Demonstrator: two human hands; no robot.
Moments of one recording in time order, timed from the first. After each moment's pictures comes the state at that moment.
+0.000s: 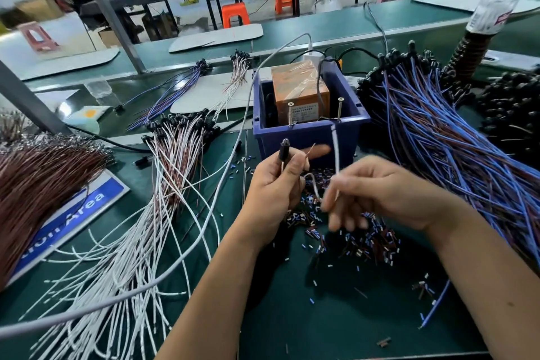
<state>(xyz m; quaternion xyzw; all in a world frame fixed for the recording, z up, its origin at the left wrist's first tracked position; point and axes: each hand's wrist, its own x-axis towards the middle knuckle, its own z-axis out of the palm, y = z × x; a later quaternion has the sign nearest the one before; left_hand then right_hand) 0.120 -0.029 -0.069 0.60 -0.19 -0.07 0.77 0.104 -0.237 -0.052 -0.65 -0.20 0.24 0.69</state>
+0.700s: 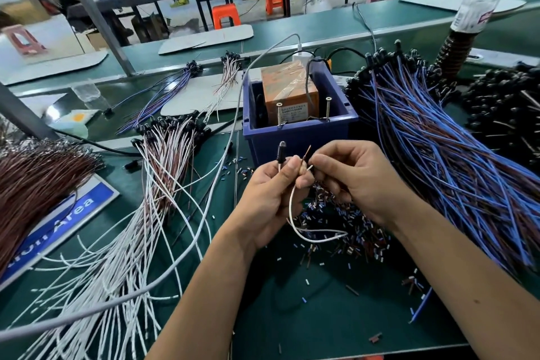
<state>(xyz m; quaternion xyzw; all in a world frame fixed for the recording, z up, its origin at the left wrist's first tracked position) 0.120 -0.031 -0.069 0.49 -0.17 -0.24 0.82 0.111 -0.213 -0.065 -0.66 -0.11 0.00 0.74</state>
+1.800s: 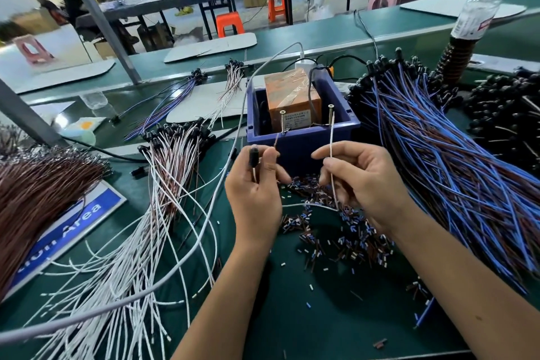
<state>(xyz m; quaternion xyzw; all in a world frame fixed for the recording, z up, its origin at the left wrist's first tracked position) 0.121 -0.034 -0.071 0.69 -0.10 0.26 0.67 0.104 -0.209 -0.060 -0.66 -0.09 -0.07 0.74</state>
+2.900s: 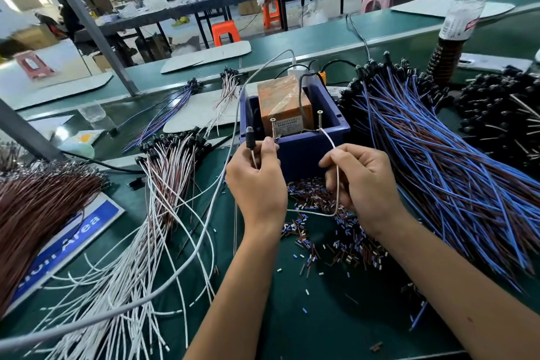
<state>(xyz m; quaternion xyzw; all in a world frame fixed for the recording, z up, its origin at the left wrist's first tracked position) 0.131 -0.061 -0.043 0.70 0.04 0.27 0.66 0.105 -0.204 -0.061 -0.64 -0.01 -0.15 0.76</state>
